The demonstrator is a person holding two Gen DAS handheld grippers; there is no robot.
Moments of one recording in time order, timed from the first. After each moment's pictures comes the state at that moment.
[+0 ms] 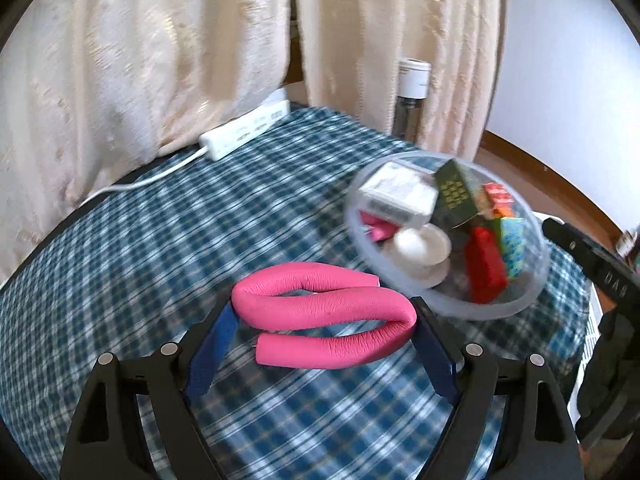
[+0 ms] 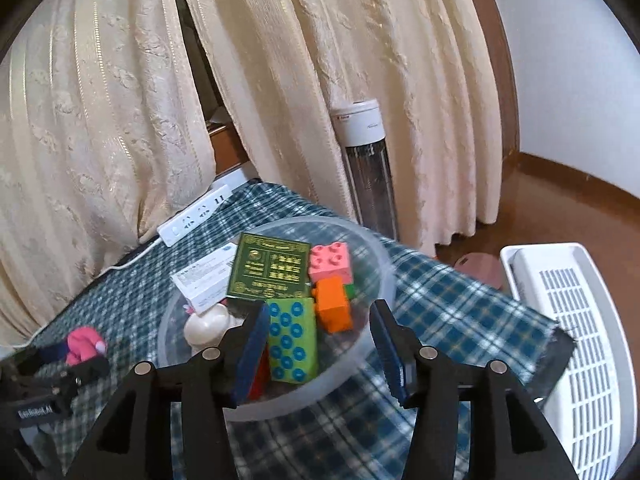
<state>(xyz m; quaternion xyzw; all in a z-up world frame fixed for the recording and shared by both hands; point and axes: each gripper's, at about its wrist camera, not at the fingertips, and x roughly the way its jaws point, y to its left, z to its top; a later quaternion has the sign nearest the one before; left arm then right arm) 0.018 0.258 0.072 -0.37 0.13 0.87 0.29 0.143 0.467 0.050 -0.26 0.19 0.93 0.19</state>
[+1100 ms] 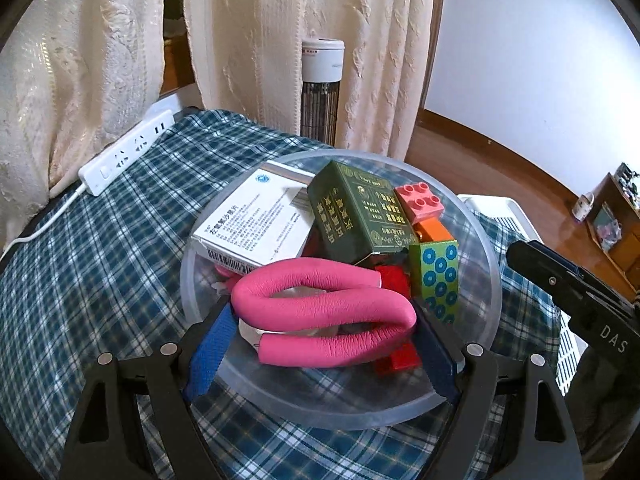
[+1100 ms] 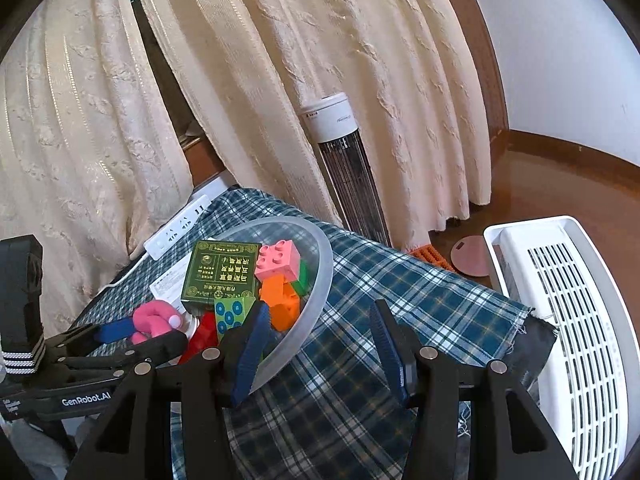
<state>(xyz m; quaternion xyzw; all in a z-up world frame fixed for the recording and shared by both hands) 0.007 0.362 0.048 -0.39 0.15 0.82 0.39 0.157 0.509 0.034 -0.25 0.24 0.92 0.19</state>
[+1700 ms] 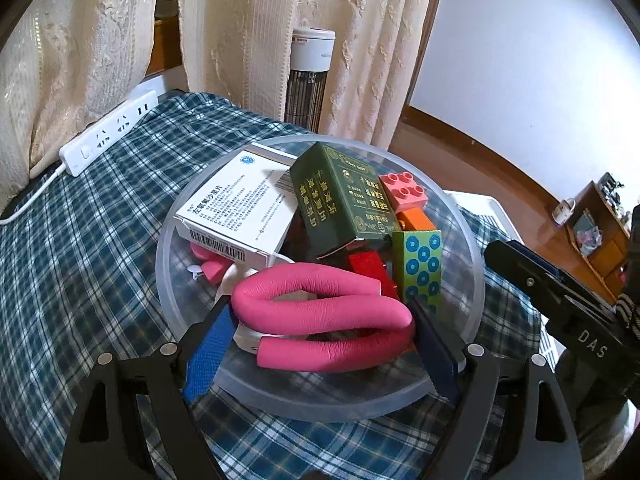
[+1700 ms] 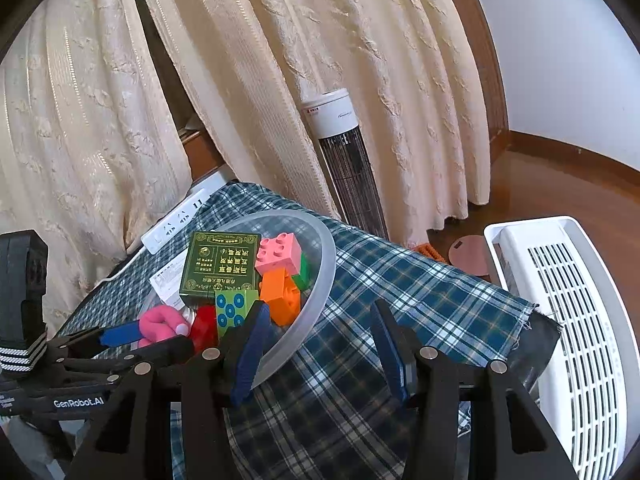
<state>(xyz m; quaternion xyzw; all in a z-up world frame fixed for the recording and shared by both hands) 0.007 0.360 0.043 -0.41 0.12 0.80 0.42 0.155 0.505 0.032 -0.26 0.24 0.92 0.19</state>
